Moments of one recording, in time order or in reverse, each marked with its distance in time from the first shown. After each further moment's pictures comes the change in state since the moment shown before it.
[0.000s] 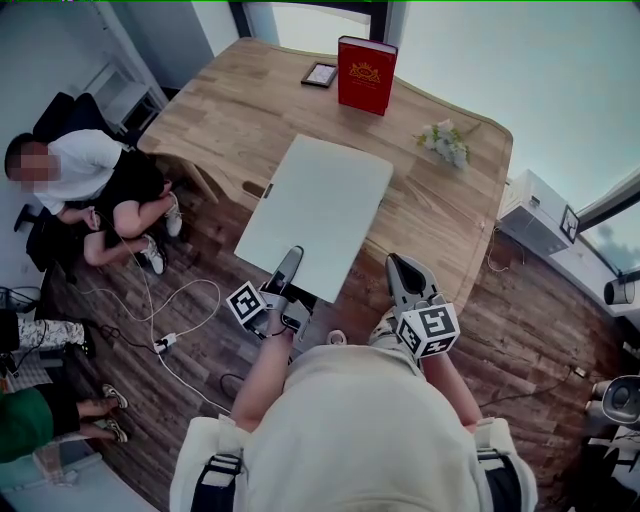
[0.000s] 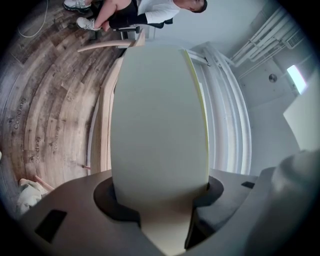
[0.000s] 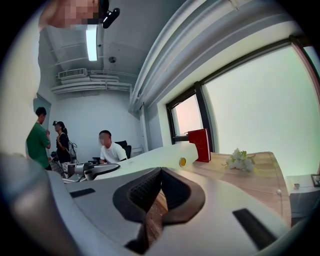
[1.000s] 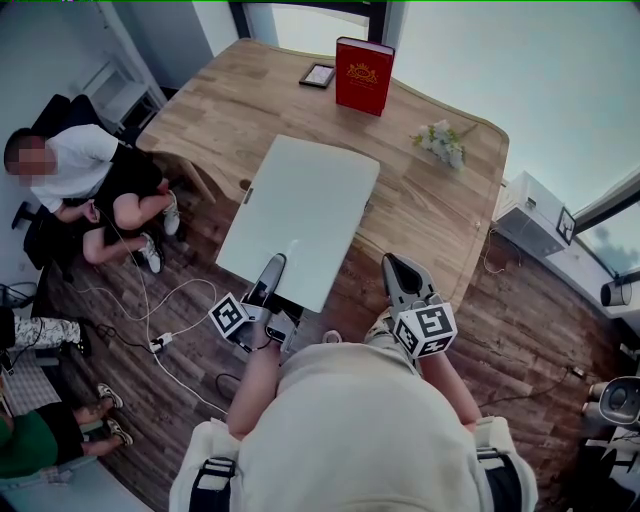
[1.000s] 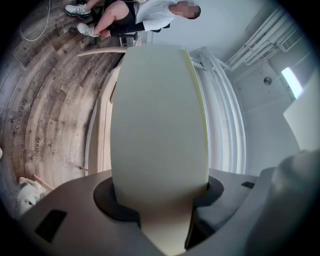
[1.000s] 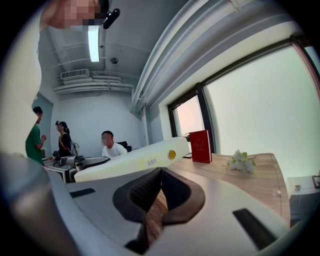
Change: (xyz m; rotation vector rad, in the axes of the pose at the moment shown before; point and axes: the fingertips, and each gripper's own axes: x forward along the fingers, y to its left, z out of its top) left arm -0.034 -0.033 0.000 0.013 -0.039 -0.020; right arm -0.008 0.003 0.002 -0.007 -0.008 0.017
